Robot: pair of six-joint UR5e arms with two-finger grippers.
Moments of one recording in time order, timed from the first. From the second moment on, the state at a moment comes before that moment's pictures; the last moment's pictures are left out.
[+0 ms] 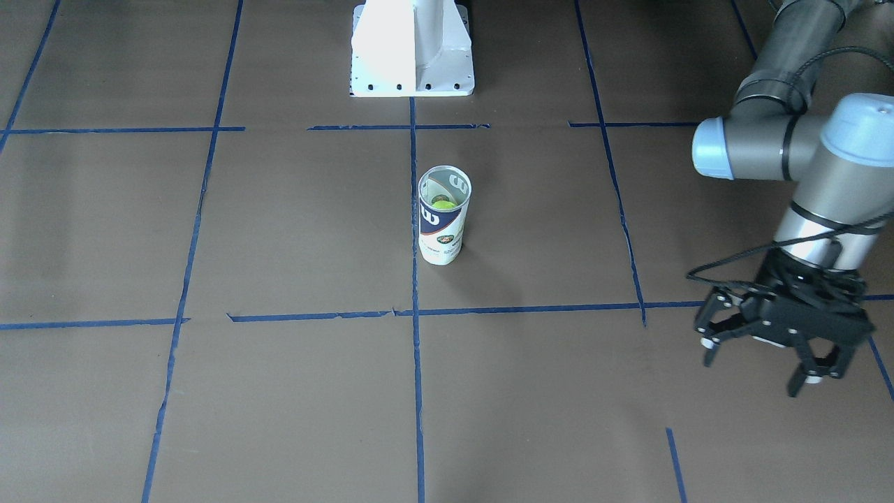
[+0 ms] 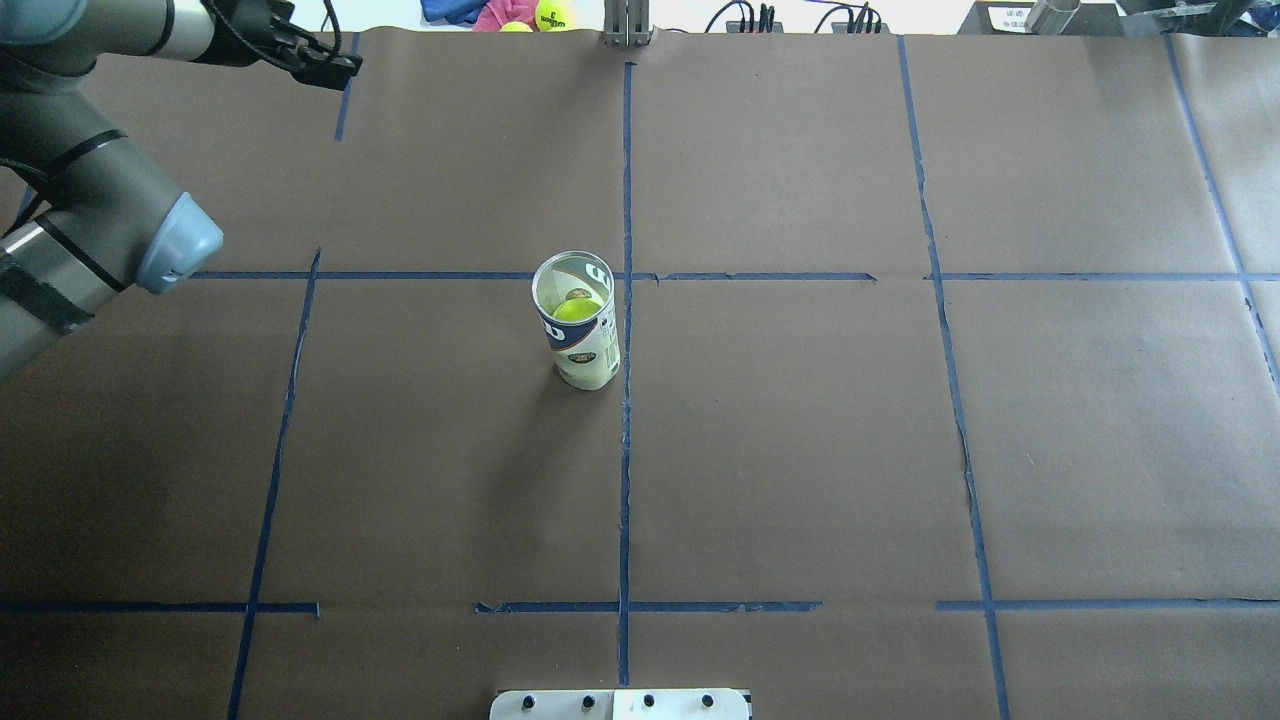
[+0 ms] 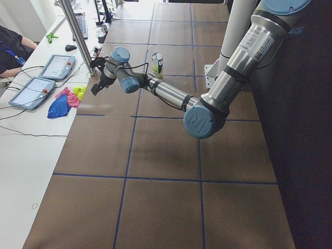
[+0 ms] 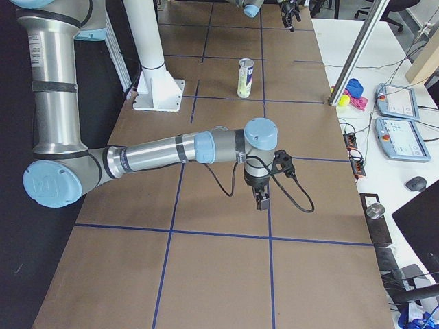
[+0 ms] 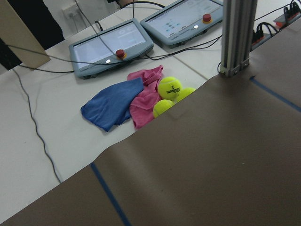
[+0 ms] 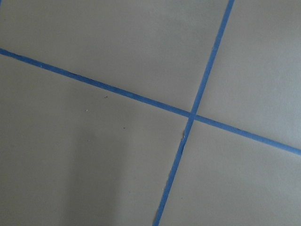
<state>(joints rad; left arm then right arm) -1.12 -2.11 -1.42 -2.09 -1.89 -0.33 1.56 -1.59 1.81 -1.69 2.32 -0.25</state>
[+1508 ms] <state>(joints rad) -1.45 -1.68 -1.47 -1.57 -2.29 -0.08 1.57 -1.65 1.79 -1.69 2.27 -0.26</state>
